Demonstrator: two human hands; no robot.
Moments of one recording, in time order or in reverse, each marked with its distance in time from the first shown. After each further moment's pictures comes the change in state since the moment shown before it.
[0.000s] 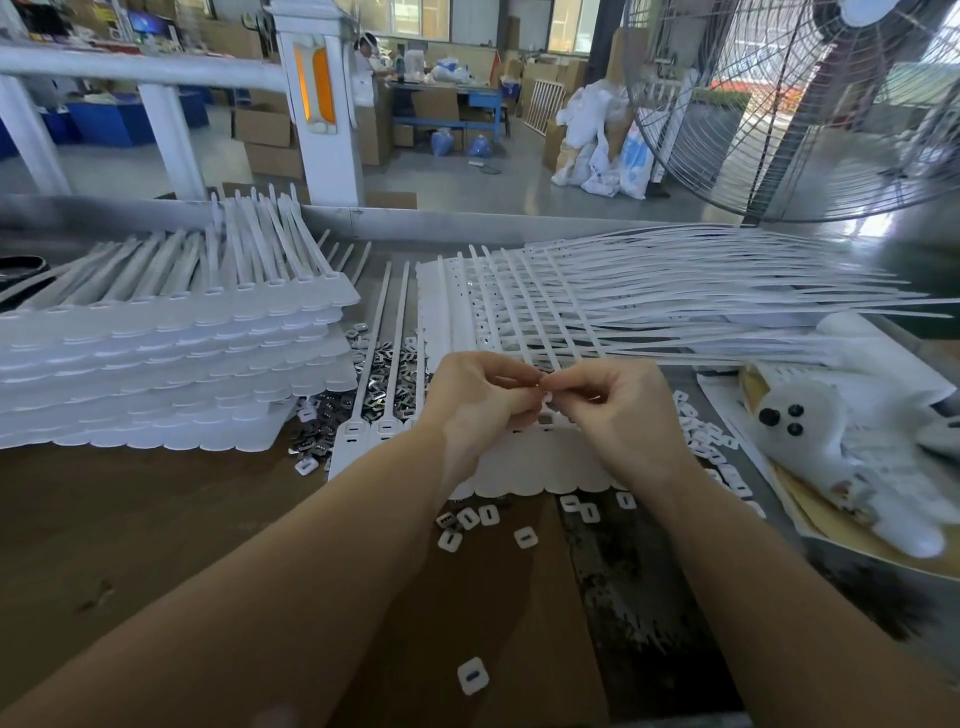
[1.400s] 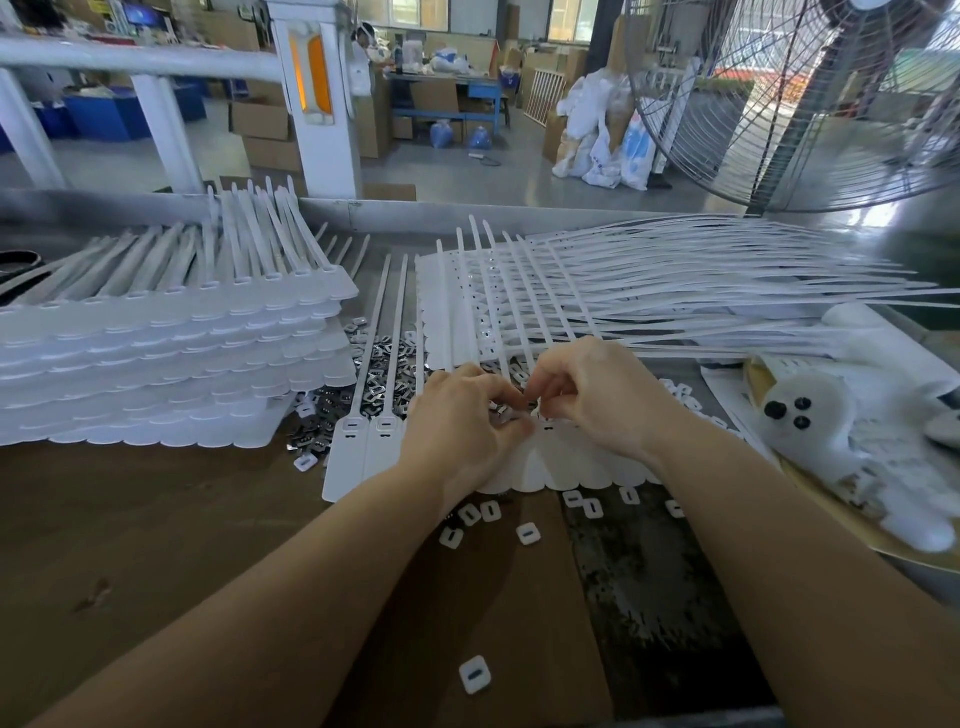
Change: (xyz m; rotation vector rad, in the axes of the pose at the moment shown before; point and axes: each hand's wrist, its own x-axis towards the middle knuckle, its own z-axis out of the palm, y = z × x) left_hand -0.005 -0.023 -0.012 0.894 0.076 0.319; right_hand 0.022 -0.014 -0.005 -0.439 -0.377 -0.059
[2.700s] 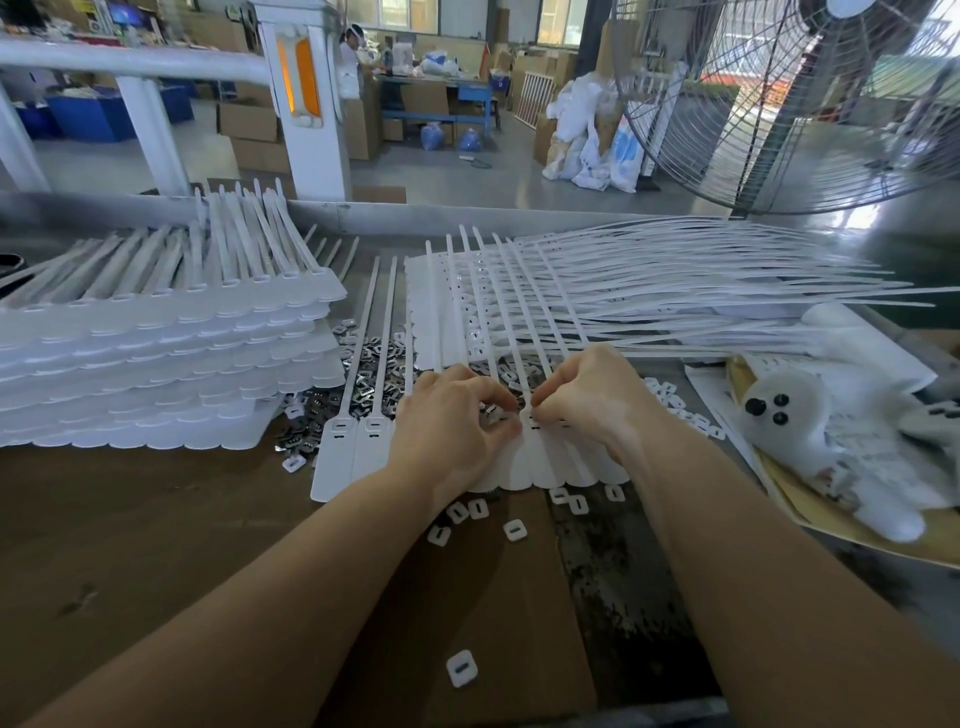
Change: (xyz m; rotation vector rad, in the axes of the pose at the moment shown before) left_hand 0.000 -0.001 0.002 0.068 -0.022 -0.009; right_hand 0.000 -0.004 0.004 0.299 0.048 0.429
